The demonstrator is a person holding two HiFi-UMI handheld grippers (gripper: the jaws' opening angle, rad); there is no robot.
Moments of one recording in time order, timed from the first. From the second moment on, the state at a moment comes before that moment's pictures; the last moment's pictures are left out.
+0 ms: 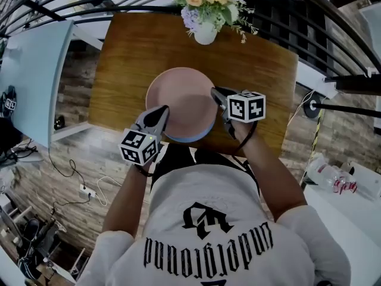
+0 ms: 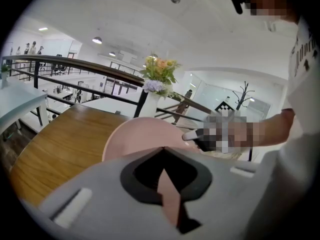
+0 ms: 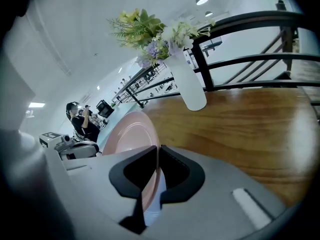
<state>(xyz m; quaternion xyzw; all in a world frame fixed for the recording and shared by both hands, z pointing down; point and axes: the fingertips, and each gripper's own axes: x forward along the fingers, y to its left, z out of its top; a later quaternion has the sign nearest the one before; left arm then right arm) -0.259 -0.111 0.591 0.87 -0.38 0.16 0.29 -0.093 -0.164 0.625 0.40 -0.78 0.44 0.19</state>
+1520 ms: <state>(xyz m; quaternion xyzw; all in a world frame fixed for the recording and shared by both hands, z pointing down) -0.274 -0.078 0.609 0.85 -0.39 0.16 0.31 -0.079 -0.116 0.679 0.41 -0.74 0.47 0.24</state>
